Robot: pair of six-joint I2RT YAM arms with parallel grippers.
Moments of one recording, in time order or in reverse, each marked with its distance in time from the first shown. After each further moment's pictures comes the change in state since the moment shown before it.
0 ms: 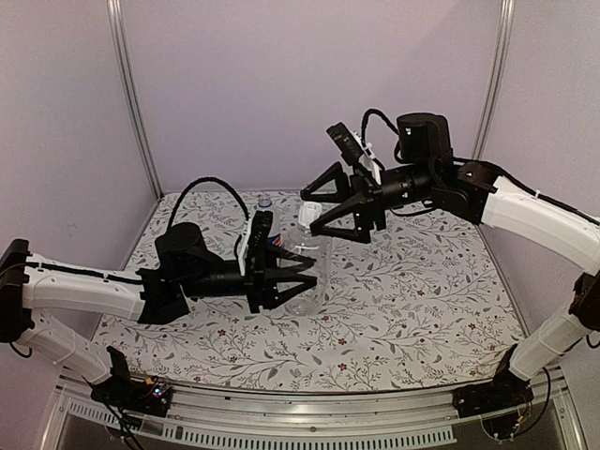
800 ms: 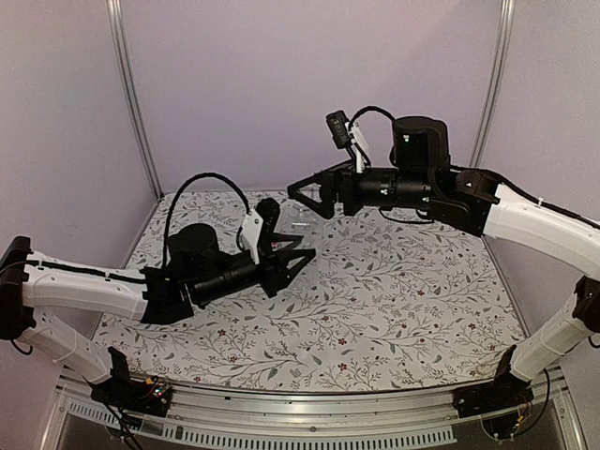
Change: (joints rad) left arm -0.061 0.019 0.055 -0.137 -0.552 0.056; right arm 0.109 -0.049 -0.026 0.072 0.697 0.350
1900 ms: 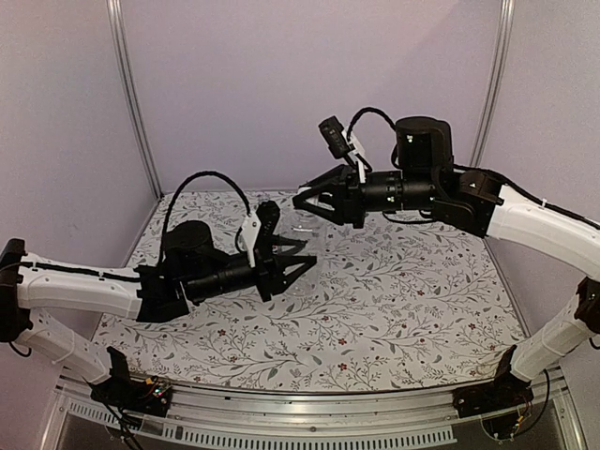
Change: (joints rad) left arm 0.006 -0.026 0.003 -0.039 0.100 0.034; right arm 0.010 0.006 -0.004 -0.013 -0.154 -0.161
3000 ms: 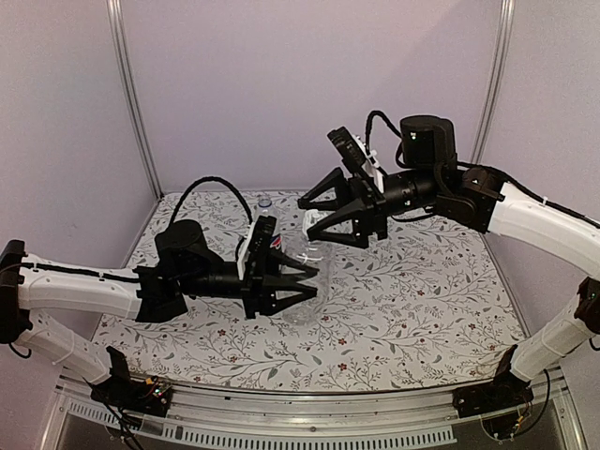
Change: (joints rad) left arm 0.037 -0.012 -0.032 0.100 0.518 -0.064; right arm -0.064 -0.013 -0.009 -0.024 -0.484 -0.225
